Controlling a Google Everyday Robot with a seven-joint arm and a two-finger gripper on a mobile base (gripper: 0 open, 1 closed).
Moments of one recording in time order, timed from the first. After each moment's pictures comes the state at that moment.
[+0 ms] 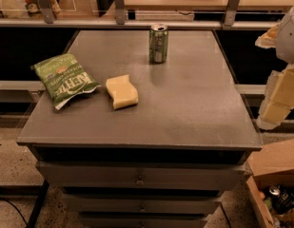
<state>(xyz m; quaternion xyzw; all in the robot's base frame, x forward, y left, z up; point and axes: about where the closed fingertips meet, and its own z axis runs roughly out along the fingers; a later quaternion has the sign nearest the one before) 0.438 -0.217 0.977 -0.60 0.78 -0.03 0.16</state>
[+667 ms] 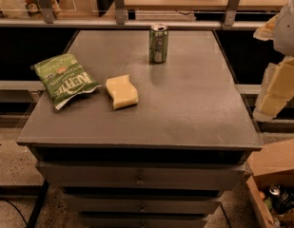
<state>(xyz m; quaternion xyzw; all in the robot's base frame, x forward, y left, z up) 0.449 -0.212 0.986 -0.60 0.78 -0.05 0.17</state>
